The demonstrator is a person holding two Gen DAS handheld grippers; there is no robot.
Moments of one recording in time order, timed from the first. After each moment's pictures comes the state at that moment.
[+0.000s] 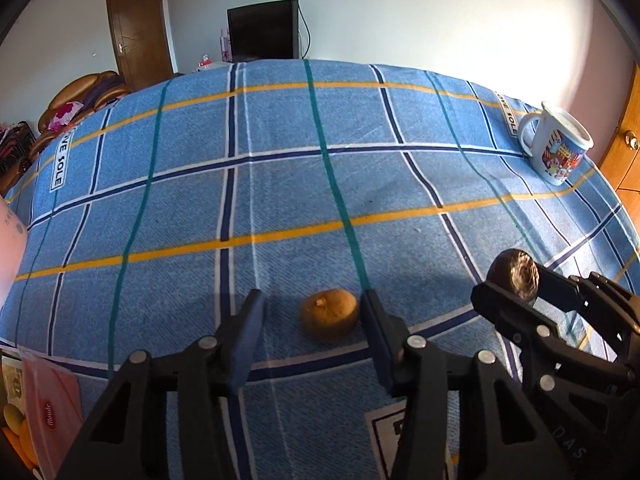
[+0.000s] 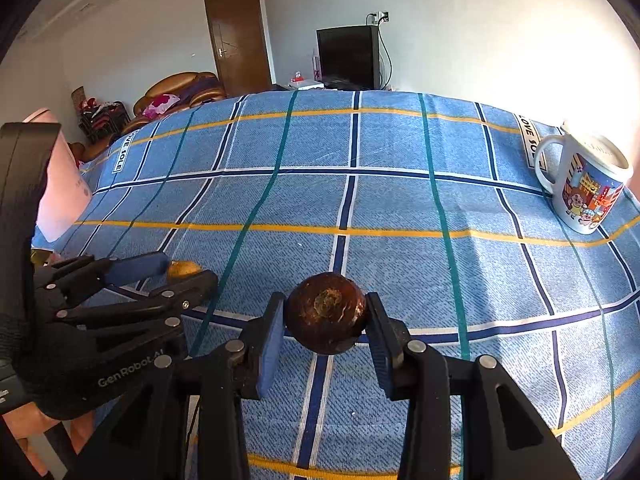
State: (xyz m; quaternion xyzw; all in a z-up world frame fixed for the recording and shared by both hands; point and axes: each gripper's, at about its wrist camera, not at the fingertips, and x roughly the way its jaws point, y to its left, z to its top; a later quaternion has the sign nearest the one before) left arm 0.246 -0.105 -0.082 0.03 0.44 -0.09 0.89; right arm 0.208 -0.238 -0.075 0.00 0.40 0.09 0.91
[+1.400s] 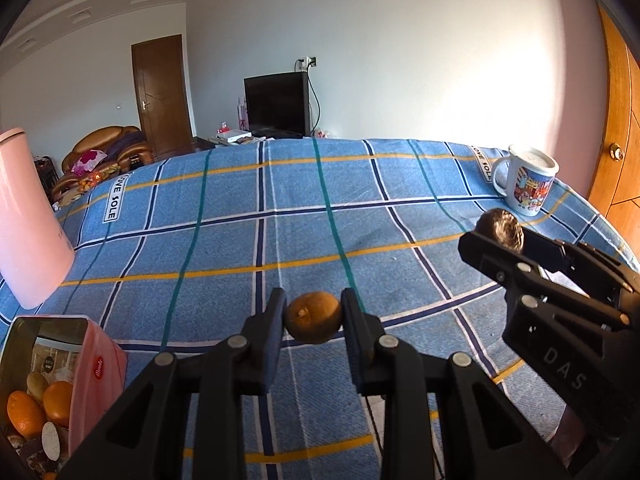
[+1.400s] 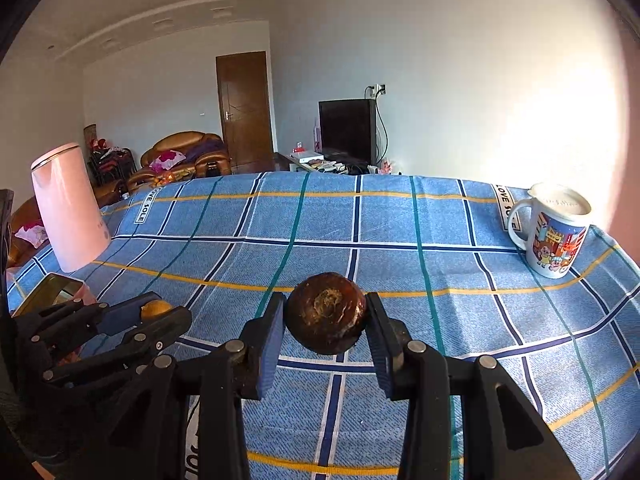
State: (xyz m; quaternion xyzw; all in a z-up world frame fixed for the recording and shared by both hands) left arm 0.173 -0.094 -0.048 0.02 0.31 -0.07 0.95; right arm 0.164 -0.232 -0.042 0.00 0.26 0.08 0.96
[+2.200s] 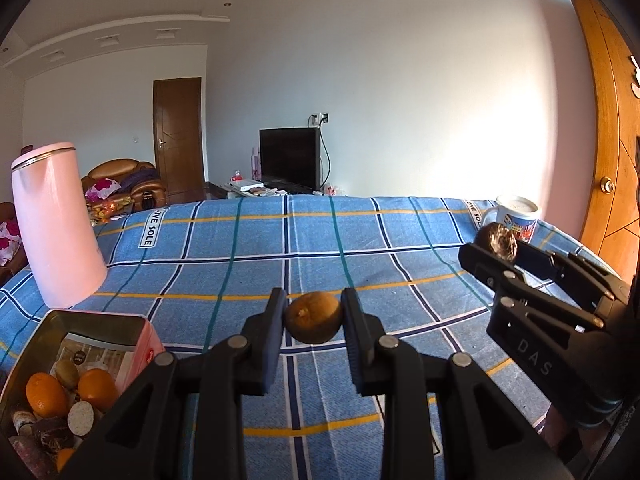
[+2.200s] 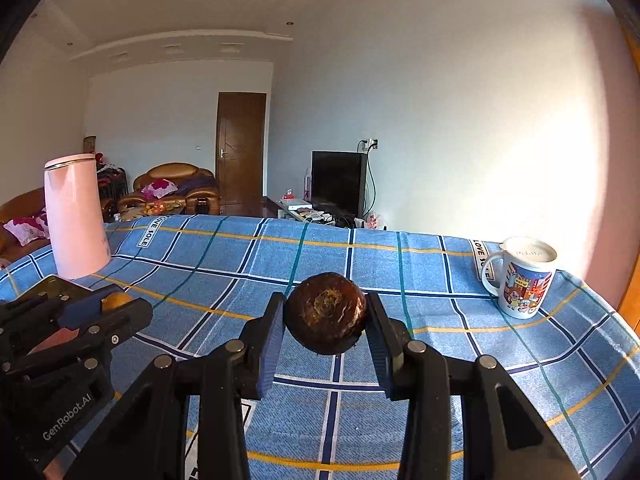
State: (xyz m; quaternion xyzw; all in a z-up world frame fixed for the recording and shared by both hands) left arm 0.116 -0.065 -0.029 0.00 0.20 -0.06 0.98; right arm 0.120 -0.214 -0.028 -0.04 0.17 0.06 0.98
